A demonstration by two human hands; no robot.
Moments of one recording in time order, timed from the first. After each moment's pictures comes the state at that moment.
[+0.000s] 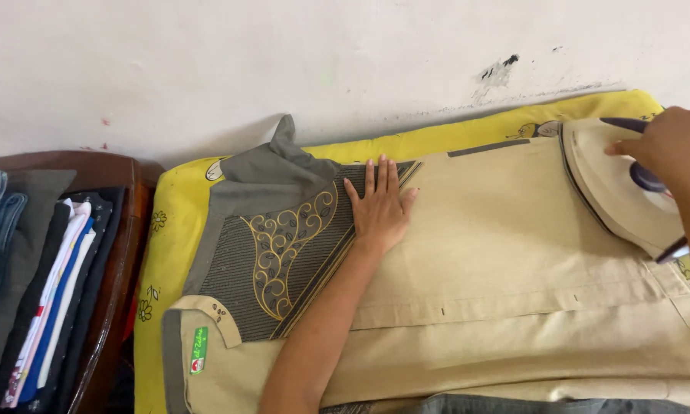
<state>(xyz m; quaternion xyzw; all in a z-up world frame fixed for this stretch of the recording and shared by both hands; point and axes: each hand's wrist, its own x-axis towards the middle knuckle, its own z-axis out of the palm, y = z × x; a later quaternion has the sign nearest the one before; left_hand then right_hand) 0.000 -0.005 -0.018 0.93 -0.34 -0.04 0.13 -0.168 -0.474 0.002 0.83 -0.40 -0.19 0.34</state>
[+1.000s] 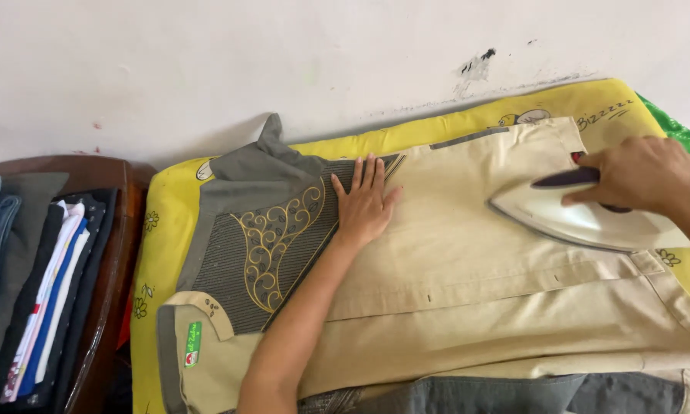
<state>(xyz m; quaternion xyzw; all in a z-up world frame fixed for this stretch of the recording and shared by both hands) -0.002 0.014 -0.005 0.92 -0.36 -0.05 0.13 -0.214 -0.306 0.121 0.90 -0.33 -0.24 0.14</state>
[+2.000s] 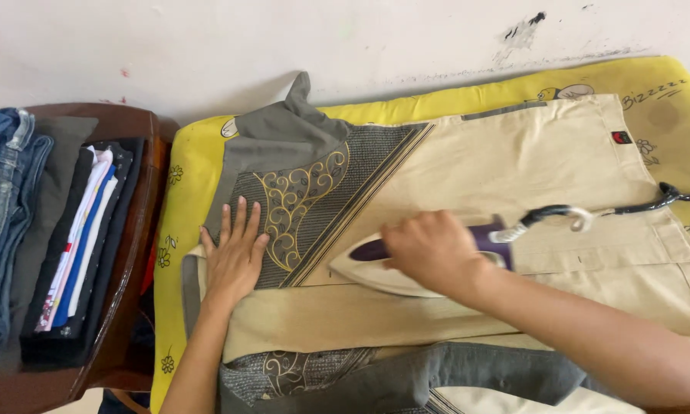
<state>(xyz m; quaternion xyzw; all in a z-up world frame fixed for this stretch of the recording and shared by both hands) -0.014 0.306 -0.004 0.97 -0.25 -0.07 0.03 -0.163 -0.006 0.105 0.99 0.10 -0.12 0.05</state>
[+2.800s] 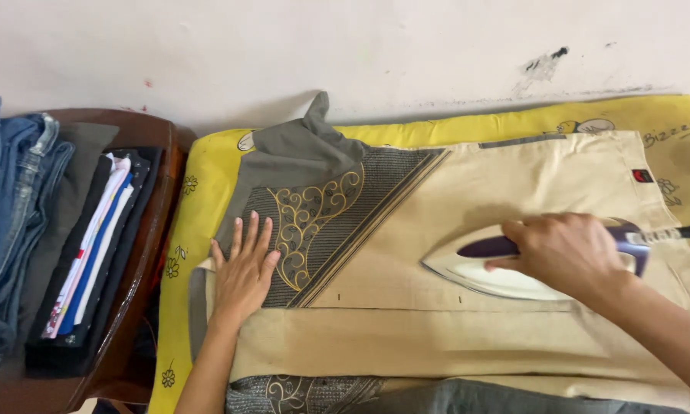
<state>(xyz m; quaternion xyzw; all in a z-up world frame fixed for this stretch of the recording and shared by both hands) -0.014 0.304 -0.003 0.97 -0.25 -0.04 0.06 -0.193 -0.145 0.097 0.96 -0.07 -0.16 0.21</state>
